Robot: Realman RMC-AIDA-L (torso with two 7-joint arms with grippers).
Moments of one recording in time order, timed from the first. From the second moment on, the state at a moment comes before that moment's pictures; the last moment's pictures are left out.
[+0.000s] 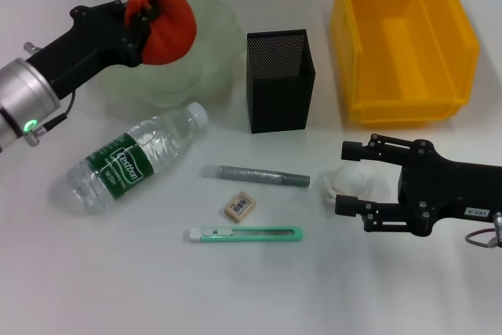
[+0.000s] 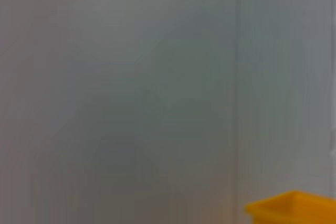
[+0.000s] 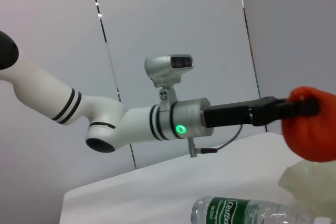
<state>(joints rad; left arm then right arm) -0.60 -2.07 0.52 0.27 1.56 1.28 -0.81 0.45 2.08 -0.63 -0.49 -1.98 -1.79 1.06</state>
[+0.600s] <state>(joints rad) -0.64 -2.08 0.52 0.20 1.45 1.12 -0.68 0.43 2.08 -0.58 -0.49 -1.97 -1.78 1.05</state>
